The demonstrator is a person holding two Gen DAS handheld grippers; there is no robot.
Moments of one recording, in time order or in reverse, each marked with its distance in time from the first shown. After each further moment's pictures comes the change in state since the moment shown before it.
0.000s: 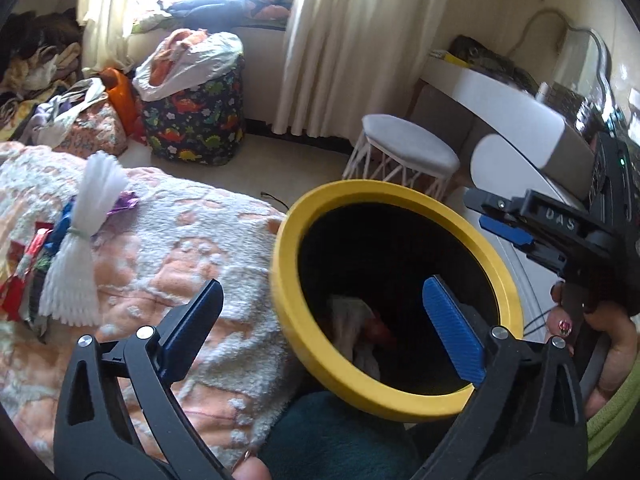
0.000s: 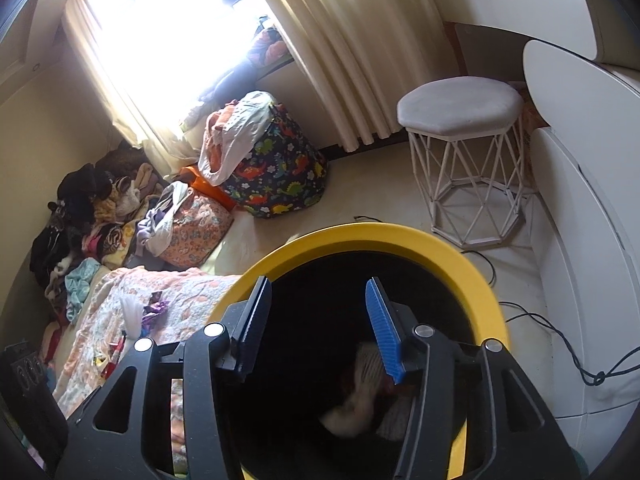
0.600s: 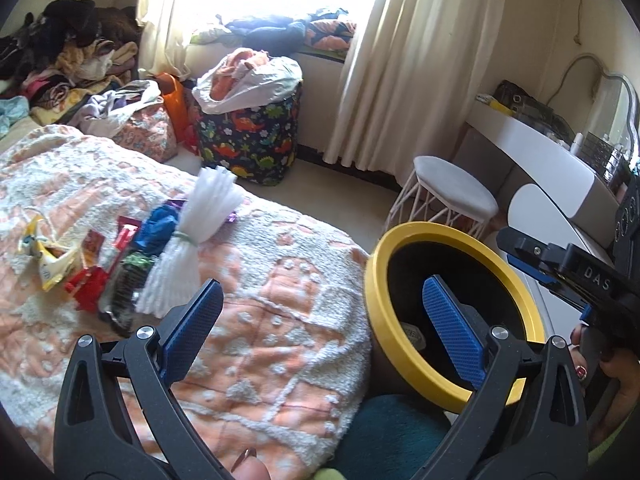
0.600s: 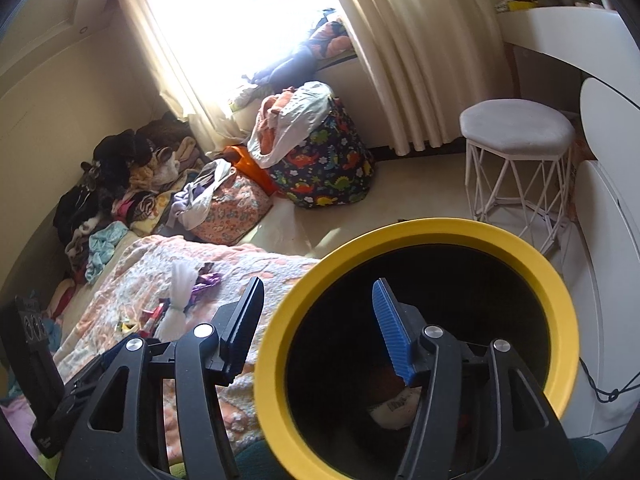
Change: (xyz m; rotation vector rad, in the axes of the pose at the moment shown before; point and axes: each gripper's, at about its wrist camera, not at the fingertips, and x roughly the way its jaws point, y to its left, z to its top) left arm -0.048 0.054 0.003 -0.106 -0.109 0.126; right arm -0.004 0.071 -0.017 -0.154 0.013 0.109
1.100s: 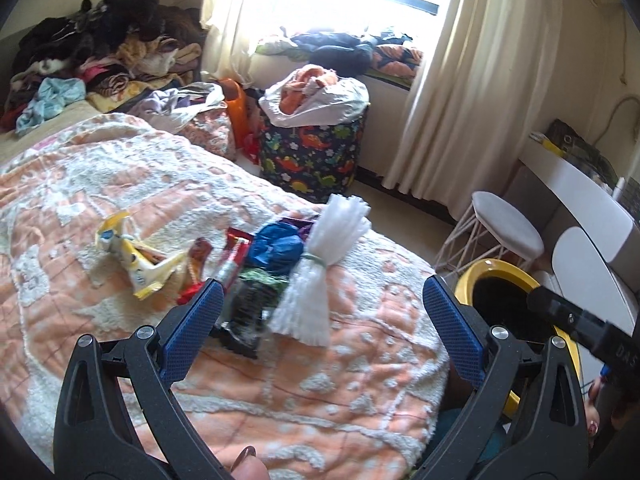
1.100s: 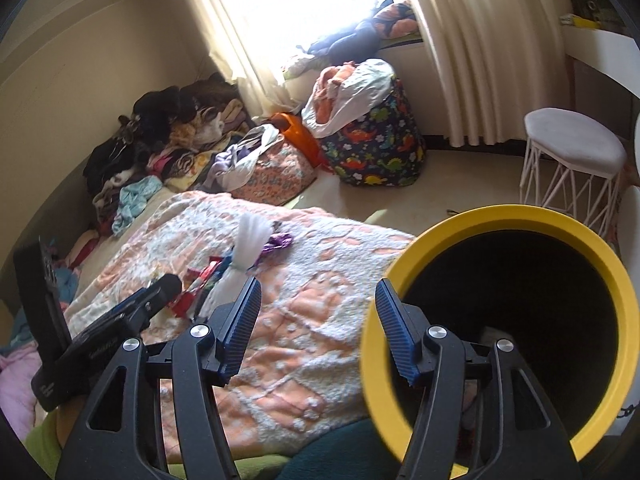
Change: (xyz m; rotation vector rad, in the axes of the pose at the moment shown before) left arm -0.027 0.084 0.008 -0.122 -0.069 0.153; right arm 0.023 0.081 -0.021 -0.142 0.091 0.112
